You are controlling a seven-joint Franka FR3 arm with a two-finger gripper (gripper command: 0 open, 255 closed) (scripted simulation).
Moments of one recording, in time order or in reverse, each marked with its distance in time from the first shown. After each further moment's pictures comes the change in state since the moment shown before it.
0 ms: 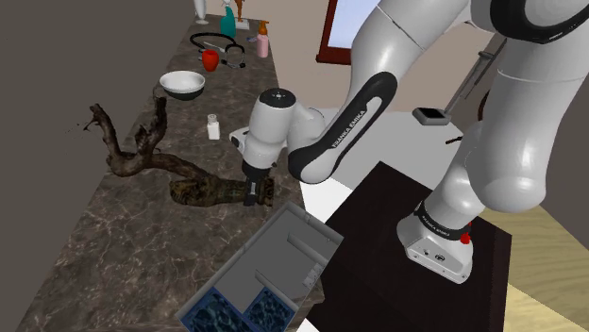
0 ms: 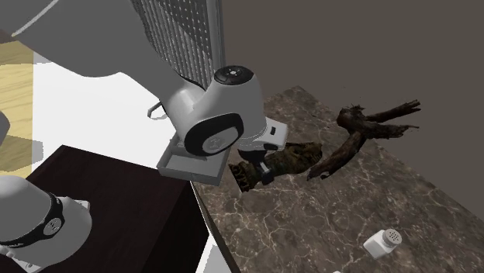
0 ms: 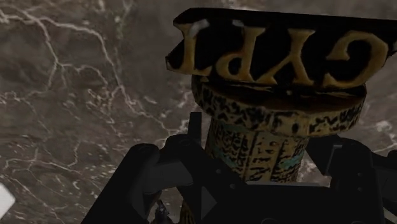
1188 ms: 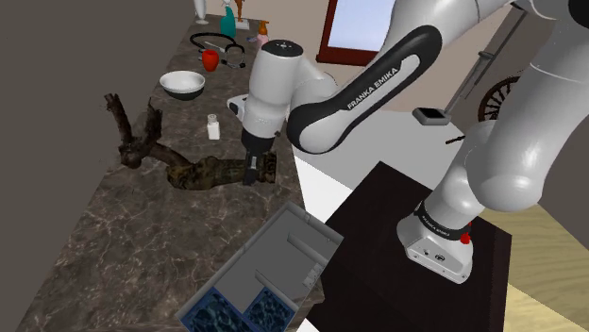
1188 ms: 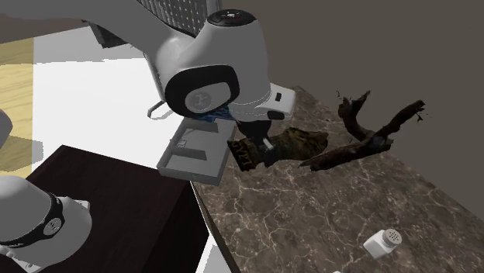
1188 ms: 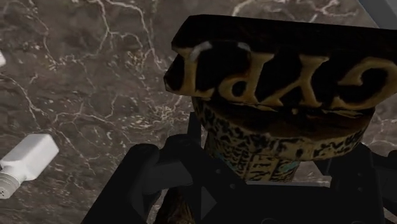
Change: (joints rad) arm -0.064 -0.218 0.094 0.004 0.191 -0.212 -0.148
